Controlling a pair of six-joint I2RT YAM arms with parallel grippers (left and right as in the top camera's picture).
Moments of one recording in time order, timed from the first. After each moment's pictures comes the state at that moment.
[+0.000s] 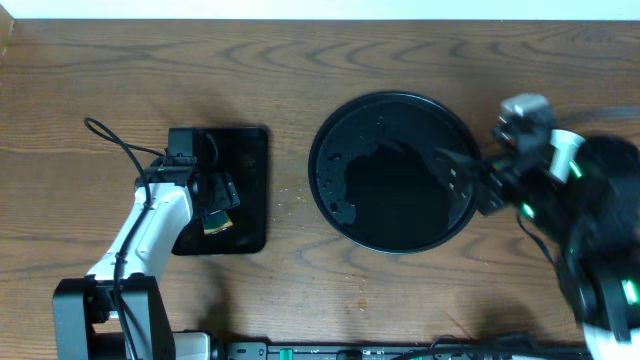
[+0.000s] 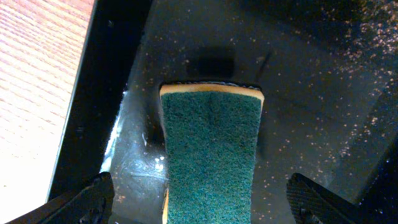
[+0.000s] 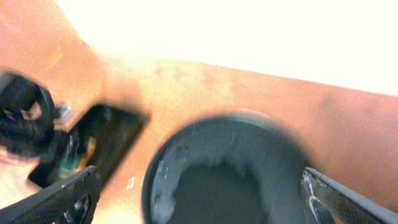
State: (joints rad) left arm 0.02 1.52 0.87 -0.68 -0.09 -0.35; right arm 0.16 0.89 1.16 -0.69 -0.34 0.06
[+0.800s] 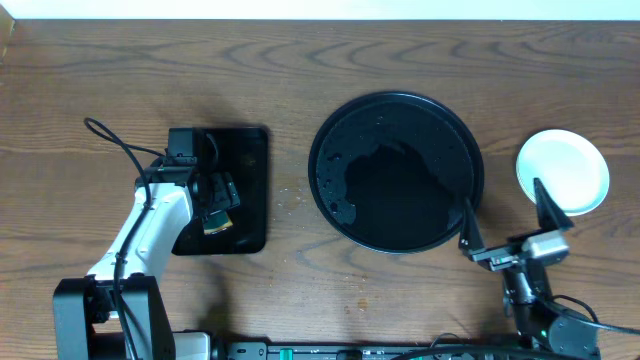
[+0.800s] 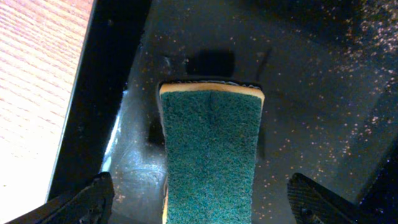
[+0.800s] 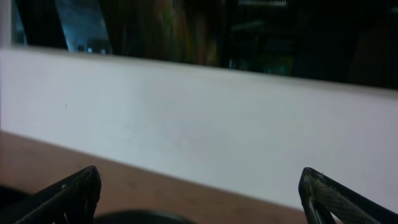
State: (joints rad) left arm 0.02 1.52 0.86 -0.68 -0.09 -0.35; right arm 0.06 0.09 0.09 0.30 -0.22 -0.03
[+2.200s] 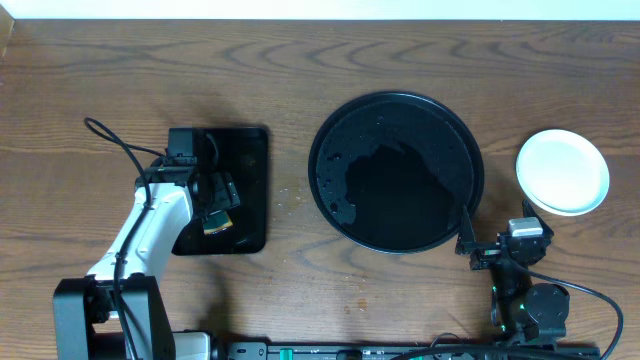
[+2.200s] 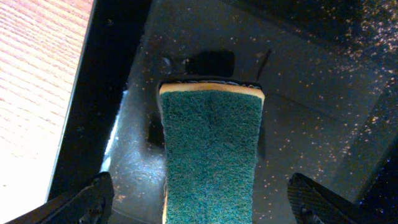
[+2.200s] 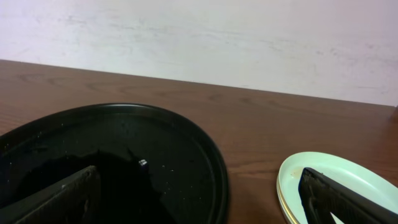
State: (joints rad) left arm 0.02 1.52 0.86 -0.68 -0.09 -0.35; right arm 0.06 0.01 0.01 -0.07 -0.02 -0.05
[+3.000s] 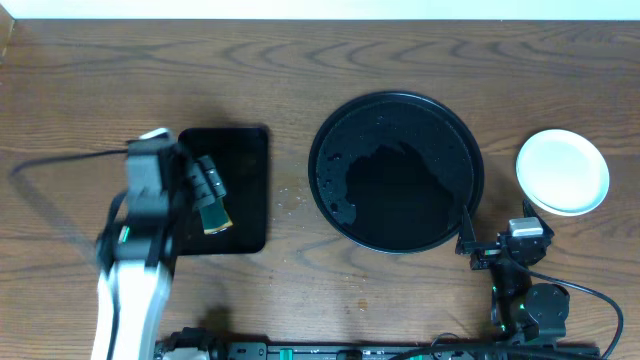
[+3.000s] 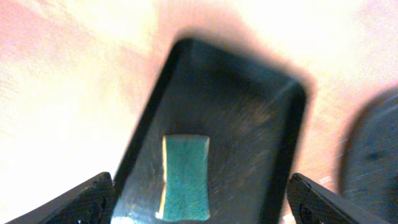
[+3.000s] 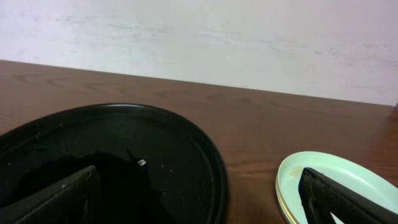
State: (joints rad) left arm 0.02 1.00 0.86 -0.68 -0.09 -0.35; right arm 0.06 0.01 0.01 -0.07 -0.02 -0.05
